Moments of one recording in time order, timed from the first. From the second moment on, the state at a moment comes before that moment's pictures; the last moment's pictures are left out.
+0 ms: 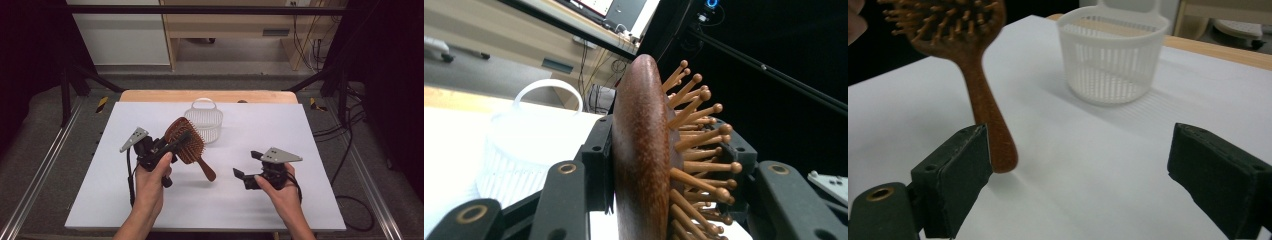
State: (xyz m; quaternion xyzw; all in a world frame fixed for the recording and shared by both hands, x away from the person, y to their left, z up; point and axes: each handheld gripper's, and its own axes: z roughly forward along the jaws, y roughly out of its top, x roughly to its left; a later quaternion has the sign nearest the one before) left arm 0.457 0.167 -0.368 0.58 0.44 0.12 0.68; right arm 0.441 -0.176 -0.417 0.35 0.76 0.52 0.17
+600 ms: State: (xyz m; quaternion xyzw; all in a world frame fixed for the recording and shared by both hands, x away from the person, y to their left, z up) left arm 0.470 0.149 -0.349 0.58 0.43 0.11 0.68; right arm 0.427 -0.235 -0.437 0.39 0.70 0.53 0.28
